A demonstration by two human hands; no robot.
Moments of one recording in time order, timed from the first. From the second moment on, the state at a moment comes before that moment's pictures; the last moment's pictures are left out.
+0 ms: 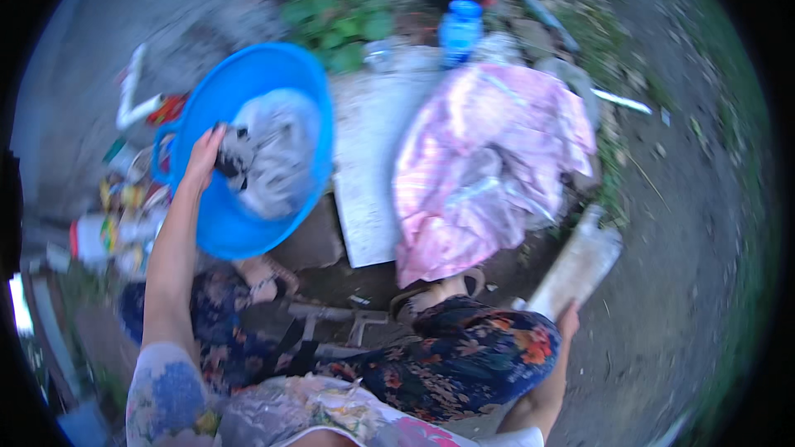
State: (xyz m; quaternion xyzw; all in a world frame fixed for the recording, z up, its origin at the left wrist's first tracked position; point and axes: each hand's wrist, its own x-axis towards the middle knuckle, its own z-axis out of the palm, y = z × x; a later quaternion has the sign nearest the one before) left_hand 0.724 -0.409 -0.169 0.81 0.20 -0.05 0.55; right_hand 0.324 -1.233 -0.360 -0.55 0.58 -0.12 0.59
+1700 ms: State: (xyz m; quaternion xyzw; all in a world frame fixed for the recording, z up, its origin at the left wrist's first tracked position) left_hand 0.576 -0.746 -0.209 0.84 -0.41 -0.12 0.34; right_hand 0.719 -1.097 -0.018 -0.64 0.12 -0.08 0.76
